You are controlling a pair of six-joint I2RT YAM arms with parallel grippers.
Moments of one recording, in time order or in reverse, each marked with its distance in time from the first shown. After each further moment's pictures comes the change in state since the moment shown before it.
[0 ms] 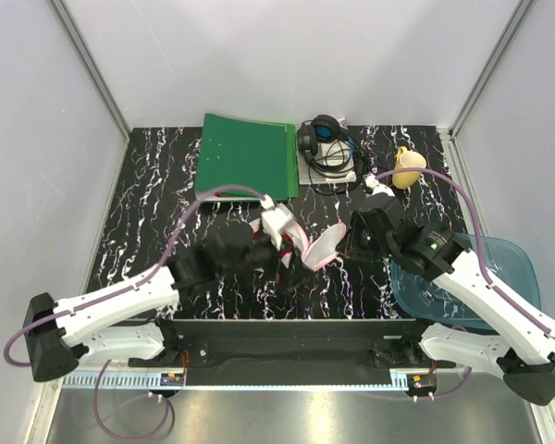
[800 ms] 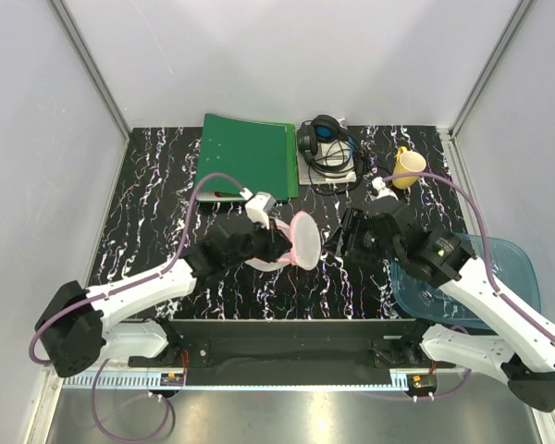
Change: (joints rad) left arm 0.113 0.137 -0.183 0.275 -0.097 -0.225; right arm 0.000 -0.034 0.006 0.023 -0.066 0.078
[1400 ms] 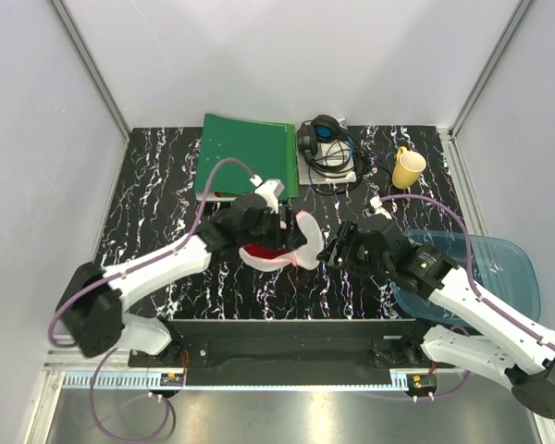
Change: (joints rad) left arm 0.076 0.123 0.194 -0.207 0.105 -0.090; right arm 0.000 -0.071 -0.291 0.217 -0.018 0.148
